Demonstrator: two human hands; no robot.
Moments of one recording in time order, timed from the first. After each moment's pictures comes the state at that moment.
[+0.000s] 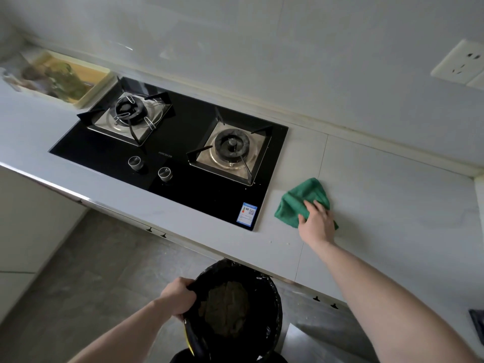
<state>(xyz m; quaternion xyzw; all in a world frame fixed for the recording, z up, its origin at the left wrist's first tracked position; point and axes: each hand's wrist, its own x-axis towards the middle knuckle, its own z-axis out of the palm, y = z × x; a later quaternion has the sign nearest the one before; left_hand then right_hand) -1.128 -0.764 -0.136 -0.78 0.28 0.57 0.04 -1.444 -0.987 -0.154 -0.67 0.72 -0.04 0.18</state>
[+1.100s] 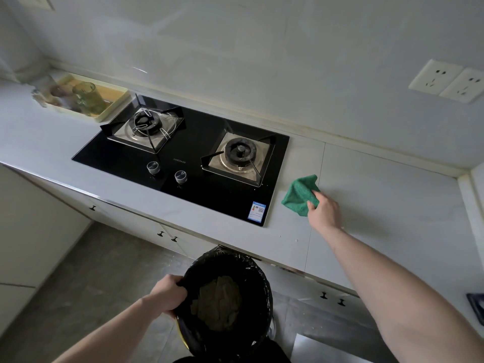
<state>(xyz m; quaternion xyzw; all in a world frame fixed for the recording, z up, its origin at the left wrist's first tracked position) -1.066 -0.718 -0.129 -0.80 0.27 0.54 -0.03 -1.428 -0.980 -0.111 -0.67 0.70 -0.17 0.16</state>
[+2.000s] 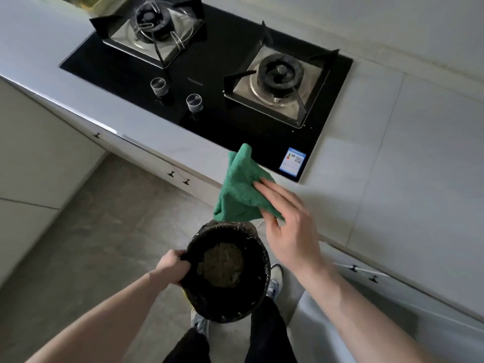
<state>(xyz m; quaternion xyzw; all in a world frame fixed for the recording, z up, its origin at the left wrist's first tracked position) -1.053 -0.669 -0.289 -0.84 0.19 0.51 -0.02 -1.305 -0.830 -0.119 -0.79 0.41 -0.31 0.33</state>
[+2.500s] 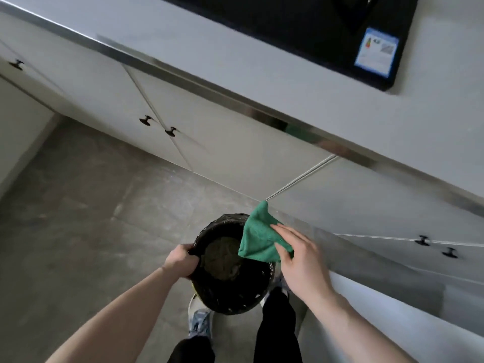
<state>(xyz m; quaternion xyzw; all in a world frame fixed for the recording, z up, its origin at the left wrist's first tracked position) -1.039 -0.623 -0.537 -0.81 0.23 0.55 -0.01 -1.318 -0.709 -0.399 -0.72 0.58 -0.09 0.37</state>
